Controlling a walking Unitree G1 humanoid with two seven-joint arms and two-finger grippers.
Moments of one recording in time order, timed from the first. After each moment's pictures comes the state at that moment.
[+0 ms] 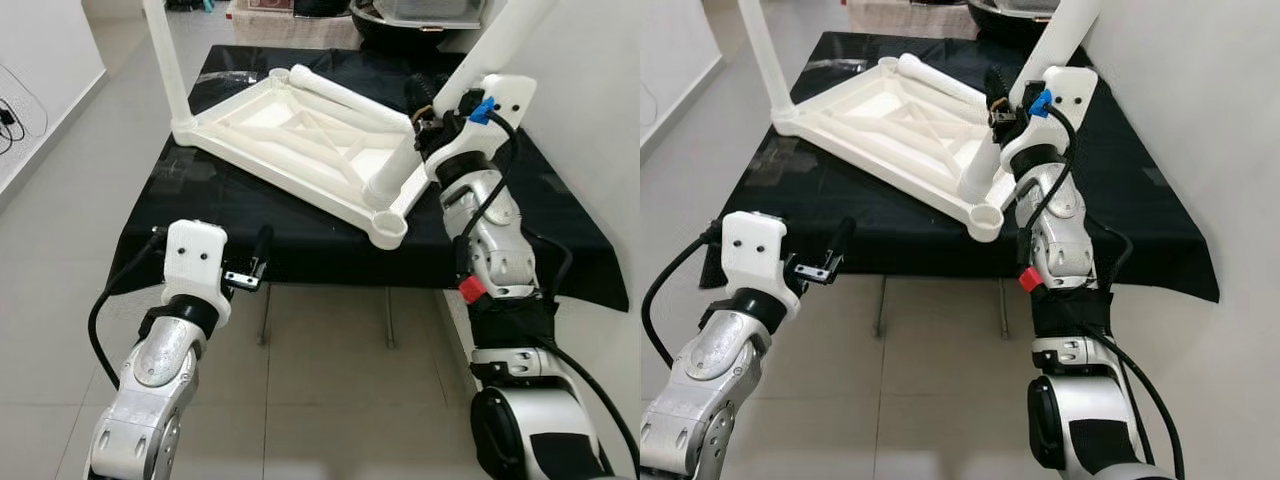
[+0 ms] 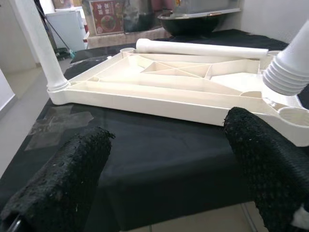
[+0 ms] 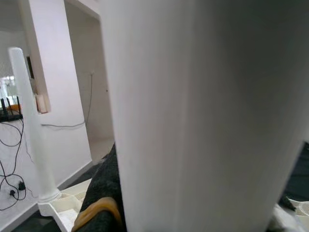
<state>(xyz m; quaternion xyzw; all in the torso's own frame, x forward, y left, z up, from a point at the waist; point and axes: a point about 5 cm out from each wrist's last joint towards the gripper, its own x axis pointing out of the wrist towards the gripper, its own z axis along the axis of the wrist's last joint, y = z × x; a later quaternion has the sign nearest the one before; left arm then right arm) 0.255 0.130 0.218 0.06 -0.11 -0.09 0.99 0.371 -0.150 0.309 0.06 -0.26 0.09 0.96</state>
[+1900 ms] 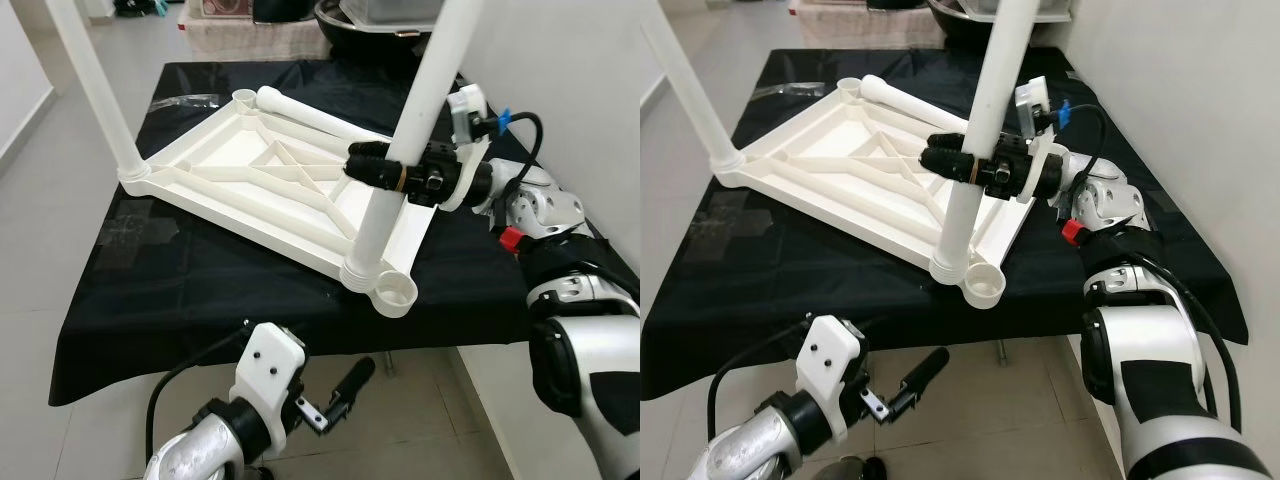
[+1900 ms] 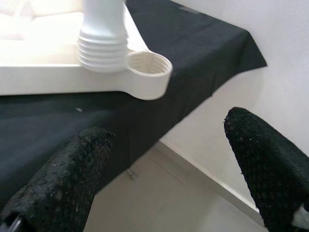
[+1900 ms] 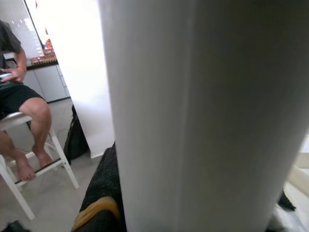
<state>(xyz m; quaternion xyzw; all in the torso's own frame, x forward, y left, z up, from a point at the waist) 0.173 0.076 0.161 0.01 0.02 -0.36 0.93 0.376 -0.168 0.291 0.02 -0.06 0.62 0.78</state>
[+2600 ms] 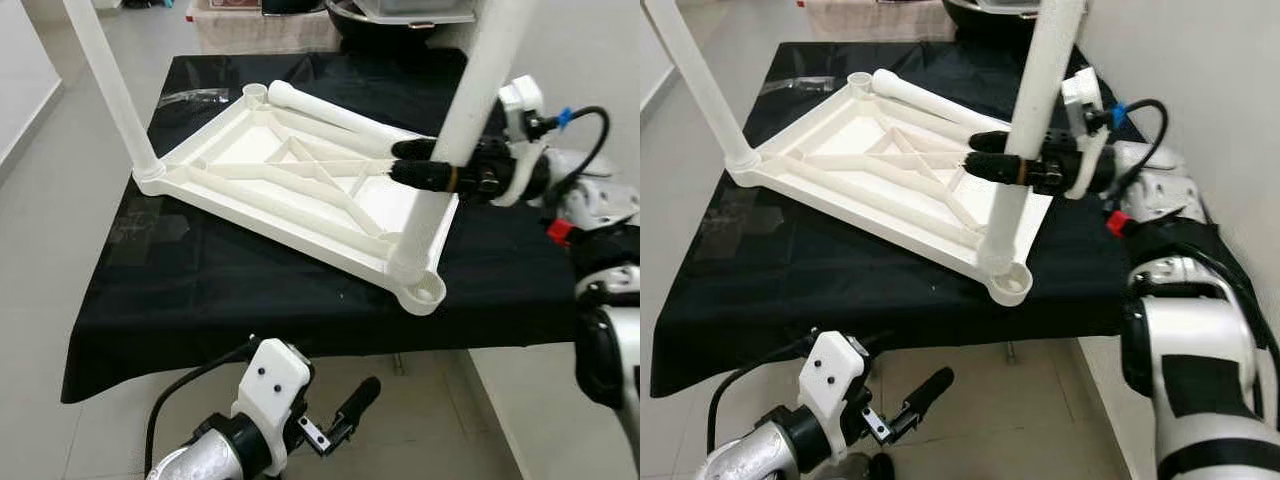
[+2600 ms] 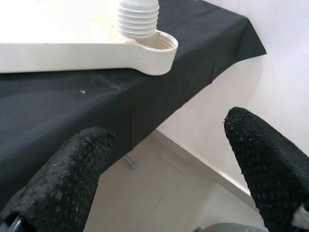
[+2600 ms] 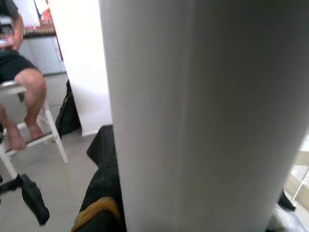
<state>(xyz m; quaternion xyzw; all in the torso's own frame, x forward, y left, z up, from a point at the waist) 0.169 0.078 0.157 0.01 0.03 -0.37 0.93 0.363 -0.214 0.308 -0.05 -0.07 0.62 0.78</state>
